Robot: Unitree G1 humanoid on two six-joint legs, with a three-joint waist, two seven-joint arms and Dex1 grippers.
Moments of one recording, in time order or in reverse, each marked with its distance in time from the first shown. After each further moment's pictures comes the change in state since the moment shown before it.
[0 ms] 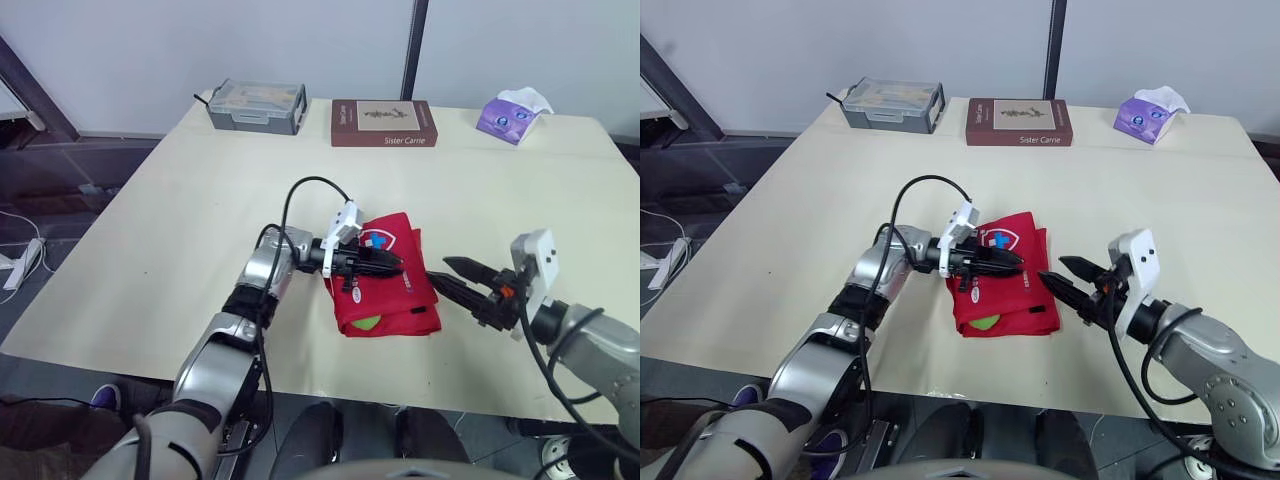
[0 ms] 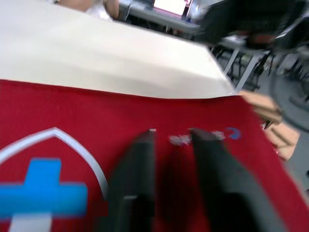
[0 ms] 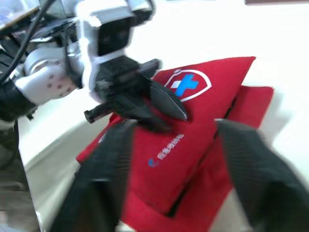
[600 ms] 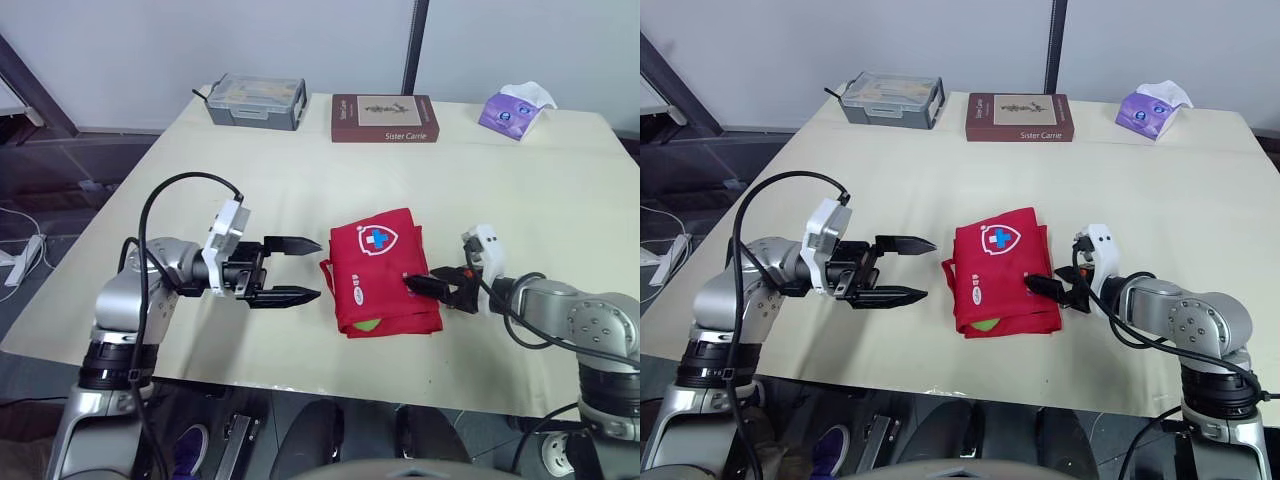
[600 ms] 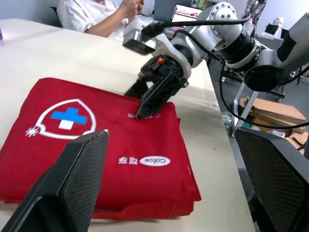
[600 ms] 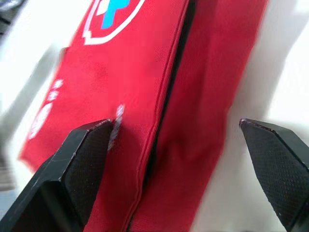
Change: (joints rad) left arm 0.365 0.378 0.279 -0.541 -0.295 0.191 -0.006; right arm -0.198 0.081 0.148 0.398 0.000 0.240 -0.073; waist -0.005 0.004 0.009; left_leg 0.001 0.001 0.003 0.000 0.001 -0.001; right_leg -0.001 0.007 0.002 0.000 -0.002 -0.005
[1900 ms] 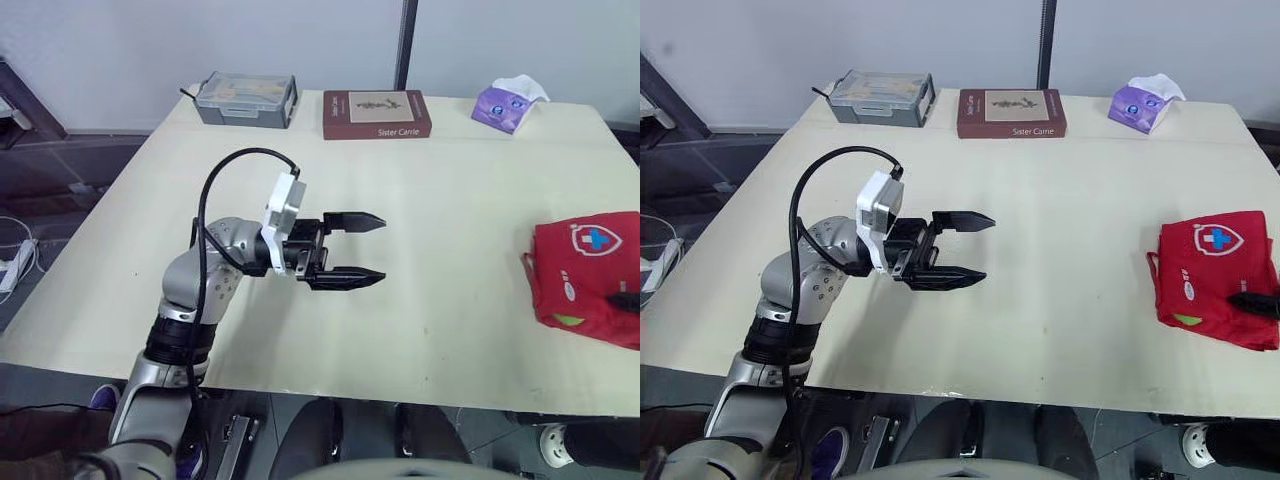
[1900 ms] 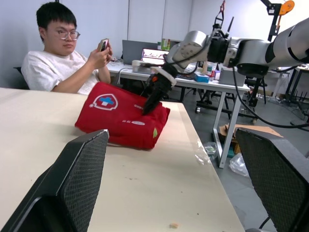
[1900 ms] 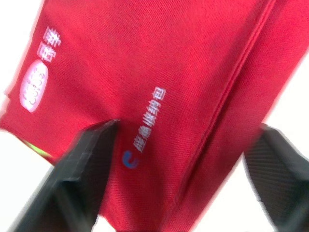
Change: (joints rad) left arm -0.200 -0.211 -0.174 -0.016 -0.065 -0.010 0.151; right arm 0.436 -0.863 -0.358 0.585 -0.481 -0.670 0.764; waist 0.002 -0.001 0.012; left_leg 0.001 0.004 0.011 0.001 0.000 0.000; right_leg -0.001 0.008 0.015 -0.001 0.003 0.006
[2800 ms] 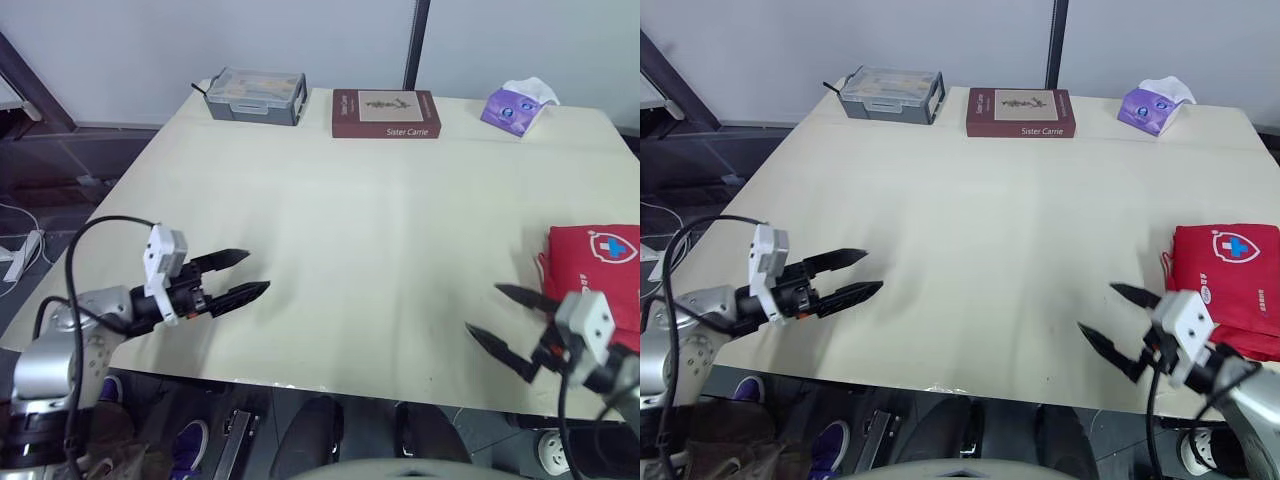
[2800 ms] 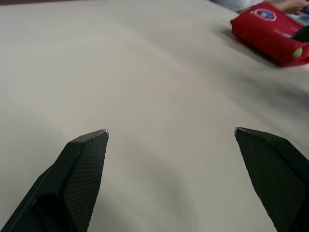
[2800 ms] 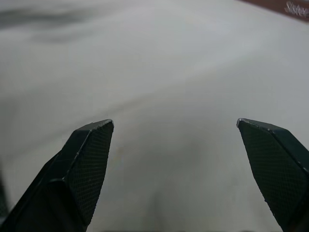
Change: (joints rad) left arm 0.574 0.309 0.420 -0.041 0.036 -0.012 0.187; right arm 0.418 0.657 0.153 -0.938 -0.008 -0.469 -0.216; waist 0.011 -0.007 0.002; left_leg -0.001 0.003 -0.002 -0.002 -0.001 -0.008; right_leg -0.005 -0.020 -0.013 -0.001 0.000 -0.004
